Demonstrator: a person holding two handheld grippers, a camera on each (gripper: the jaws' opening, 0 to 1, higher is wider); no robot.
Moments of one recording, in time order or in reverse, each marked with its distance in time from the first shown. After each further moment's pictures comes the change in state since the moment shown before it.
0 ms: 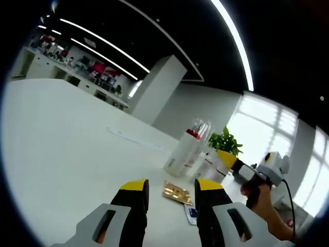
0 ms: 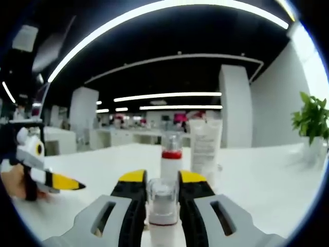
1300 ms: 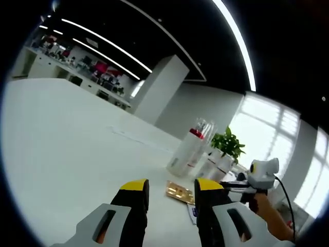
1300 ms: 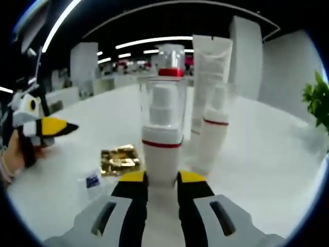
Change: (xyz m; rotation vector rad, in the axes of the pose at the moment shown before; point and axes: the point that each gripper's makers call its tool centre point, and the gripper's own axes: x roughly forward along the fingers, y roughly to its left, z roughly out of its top) left arm 0.001 0.004 -0.002 -0.005 0.001 0.019; right arm -0.016 -0.004 -0.106 0.003 0.505 0.056
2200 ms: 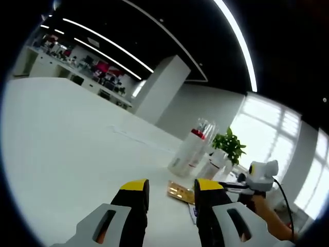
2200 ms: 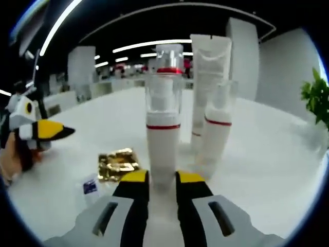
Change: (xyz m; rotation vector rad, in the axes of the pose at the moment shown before) left arm -0.002 0.003 0.001 -0.009 -0.003 0.008; right arm 0.008 0.002 0.003 0.010 -0.021 -0.011
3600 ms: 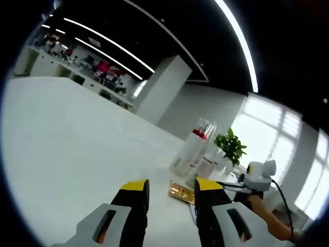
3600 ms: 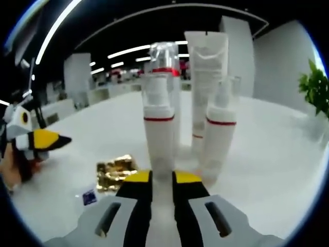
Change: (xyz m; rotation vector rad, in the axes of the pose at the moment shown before) left arm 0.000 0.003 0.001 -0.004 -0.001 0.007; right arm 0.005 0.005 0.003 0.066 -0.028 0.000
